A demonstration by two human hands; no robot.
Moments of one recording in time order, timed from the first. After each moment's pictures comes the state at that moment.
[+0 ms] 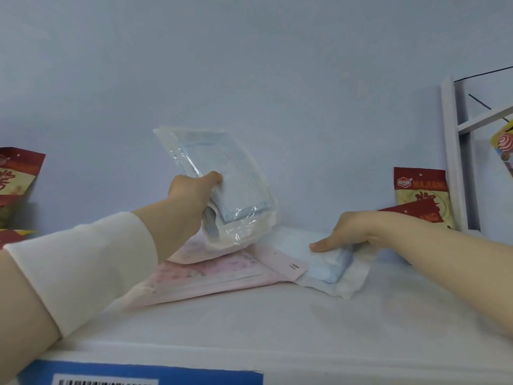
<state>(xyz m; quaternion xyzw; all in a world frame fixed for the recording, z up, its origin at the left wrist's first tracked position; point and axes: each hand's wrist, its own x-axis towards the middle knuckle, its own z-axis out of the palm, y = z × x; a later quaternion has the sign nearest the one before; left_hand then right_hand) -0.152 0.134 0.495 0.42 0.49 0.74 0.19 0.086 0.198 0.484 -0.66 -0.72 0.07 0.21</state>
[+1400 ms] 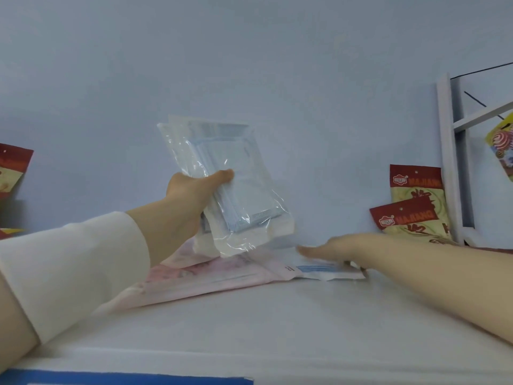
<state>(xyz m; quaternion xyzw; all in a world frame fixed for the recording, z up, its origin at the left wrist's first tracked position) -0.132 0.111 0.486 0.45 0.43 0.74 0.26 0.072 0.184 0.458 -0.67 -0.72 0.10 0.14</state>
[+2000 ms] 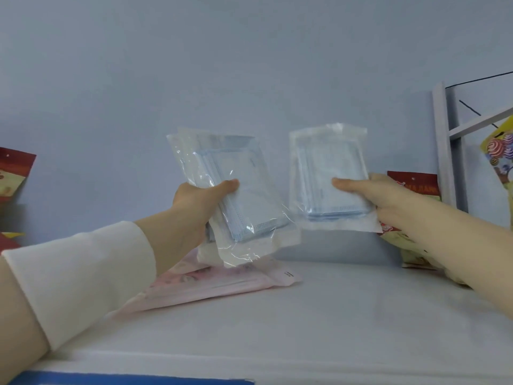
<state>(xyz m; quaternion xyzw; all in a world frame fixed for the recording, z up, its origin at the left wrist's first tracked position) -0.128 0.108 0.484 0.45 0.43 0.73 0.28 0.117 0.194 0.517 -0.41 -0.62 0.31 0.60</state>
